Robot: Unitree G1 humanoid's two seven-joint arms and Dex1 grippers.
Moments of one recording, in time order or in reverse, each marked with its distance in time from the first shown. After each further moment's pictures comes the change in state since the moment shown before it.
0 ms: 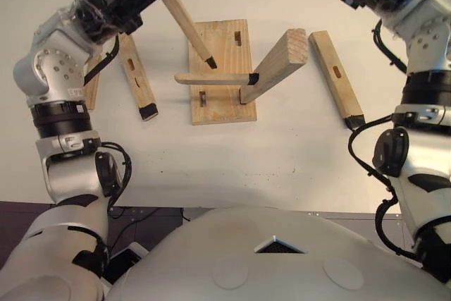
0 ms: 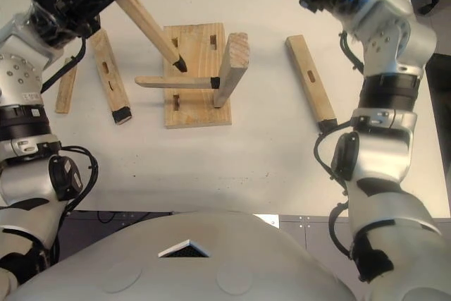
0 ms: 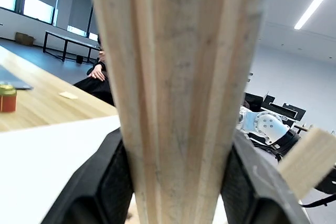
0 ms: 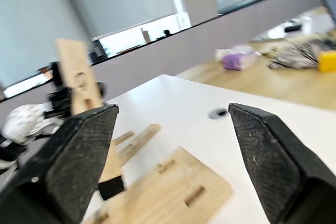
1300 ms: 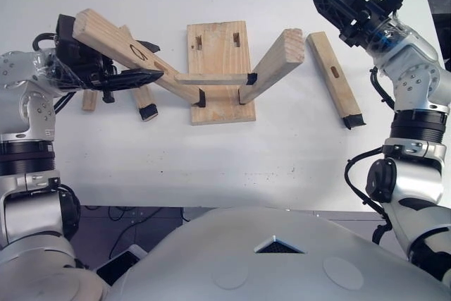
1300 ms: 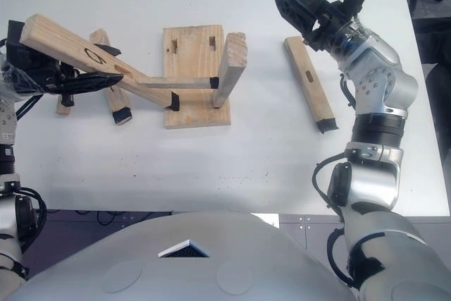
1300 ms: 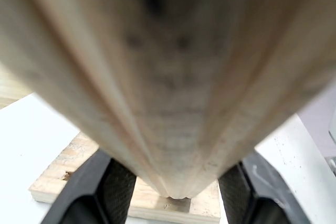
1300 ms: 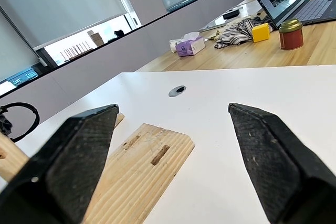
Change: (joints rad) left arm 0.232 0.294 -0.173 -0.065 0.104 -0.403 -0.337; right arm 0.185 0.018 -0.006 -0.102 0.018 -0.046 -0.171
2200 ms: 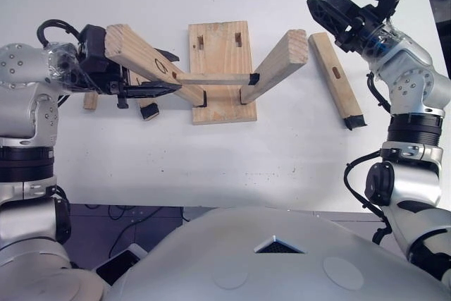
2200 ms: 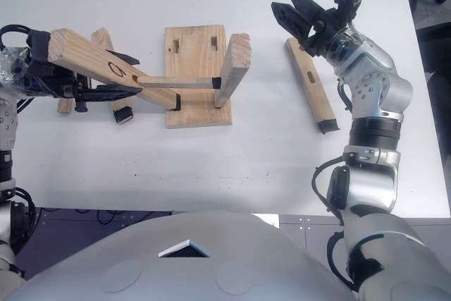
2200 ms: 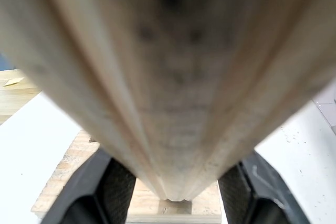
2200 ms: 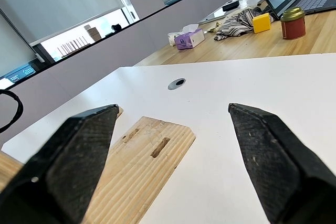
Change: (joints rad) left arm 0.031 0.041 -0.069 -0.217 0.064 -0.038 0.082; right arm 0.024 0.004 0.019 -0.008 0.000 -0.002 -0.017
